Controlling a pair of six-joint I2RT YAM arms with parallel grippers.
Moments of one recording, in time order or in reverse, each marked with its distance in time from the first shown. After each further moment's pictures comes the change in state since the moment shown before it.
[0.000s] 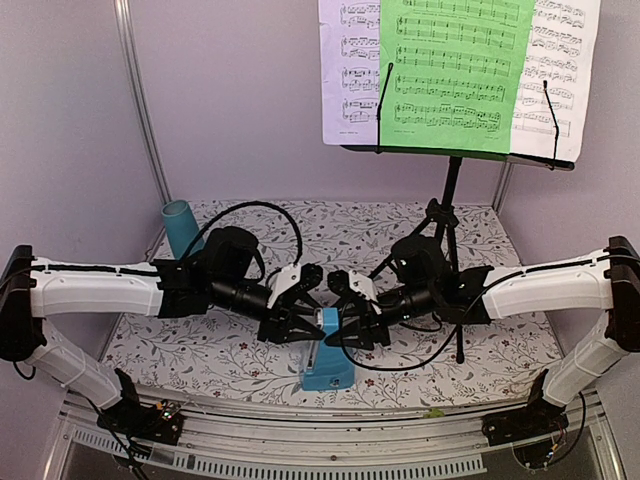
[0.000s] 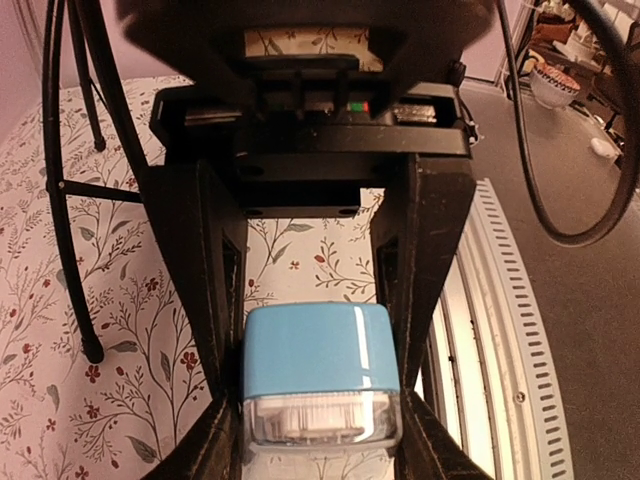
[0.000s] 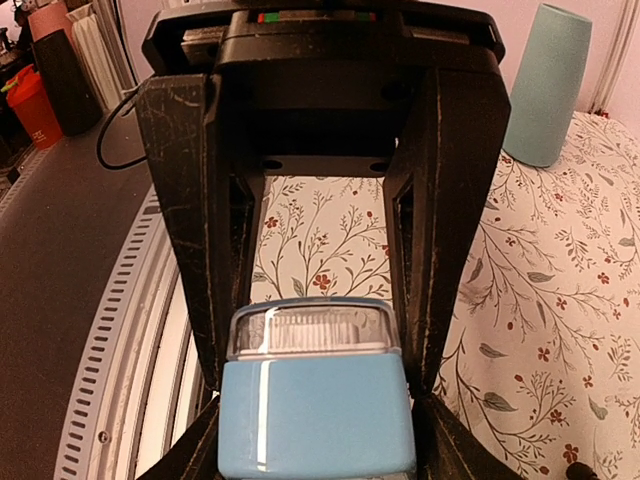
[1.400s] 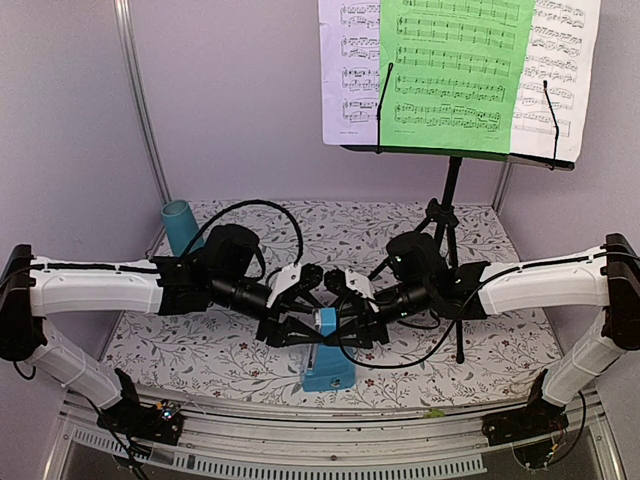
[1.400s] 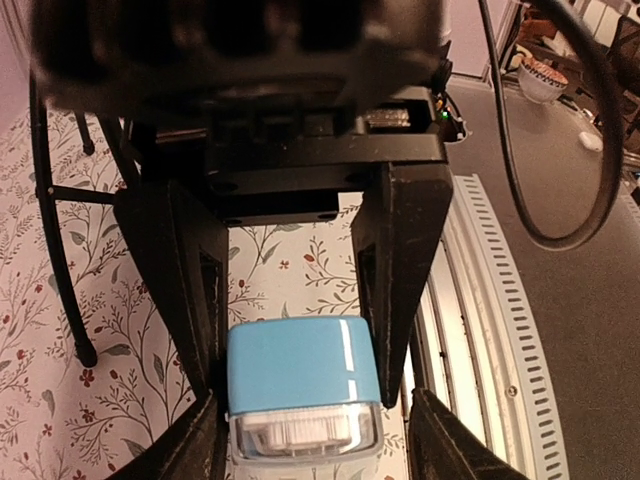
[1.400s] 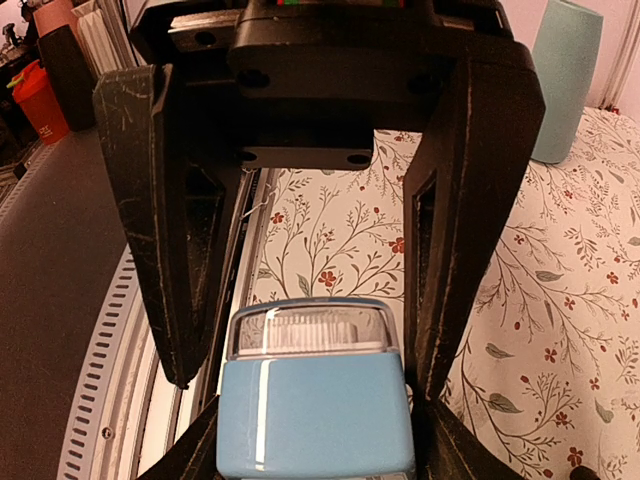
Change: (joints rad) left arm 0.012 0.005 0.020 -0.043 0.031 0.026; right arm -0.008 0.026 0.043 -0.063 -0.026 -0.021
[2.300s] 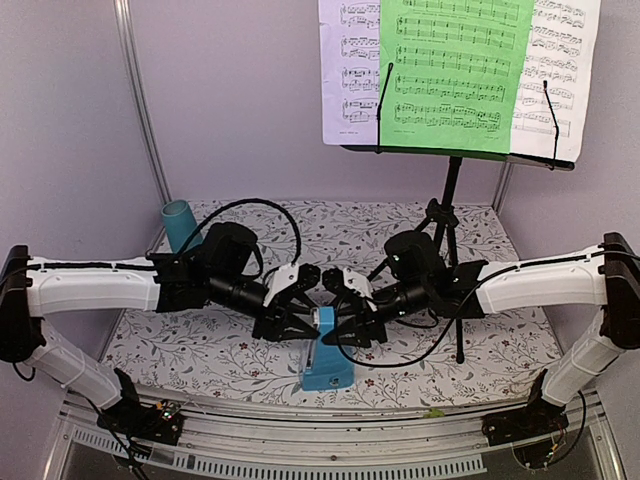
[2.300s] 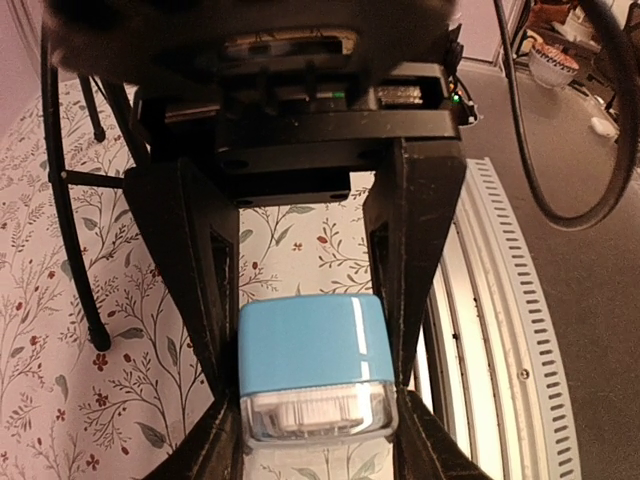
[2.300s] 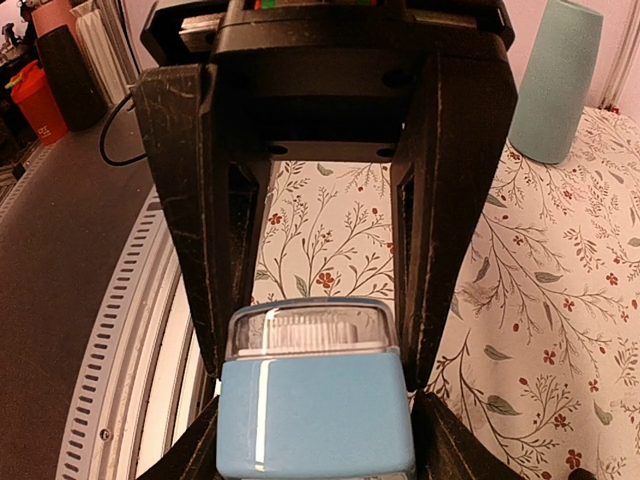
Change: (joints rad) left arm 0.013 -0.006 0.017 -0.063 -0.012 0.050; right arm 0.000 0.009 0.010 -0.003 0.002 0.000
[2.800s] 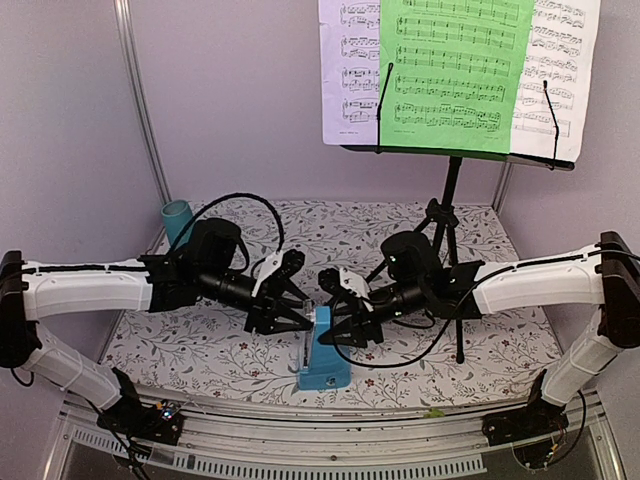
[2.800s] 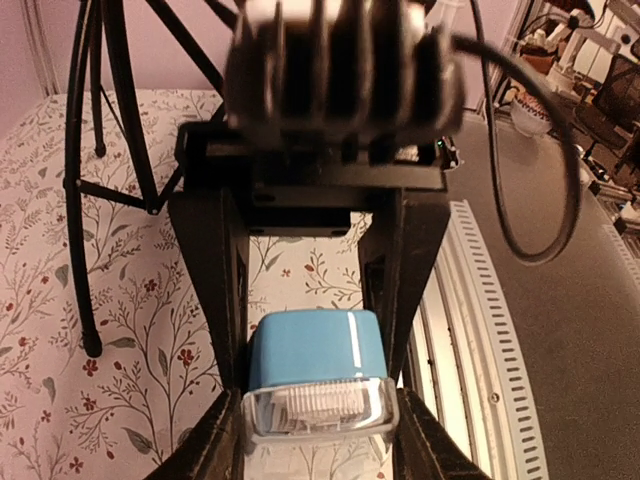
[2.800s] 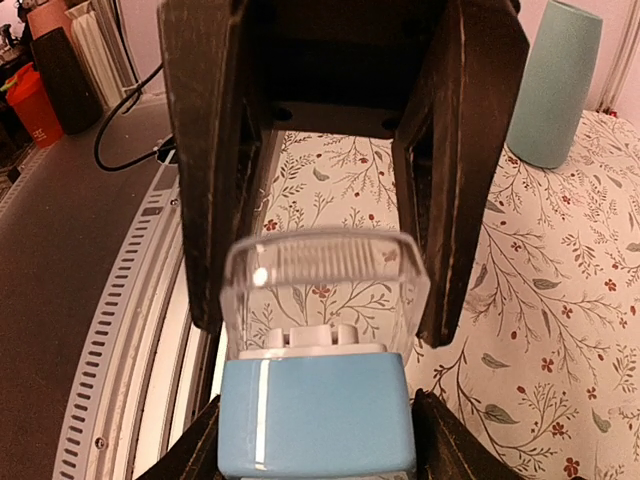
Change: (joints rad) left arm 0.060 -0.040 -0.063 0.081 0.092 -0.091; right arm 0.011 0.021 0.015 0.008 0.011 0.004
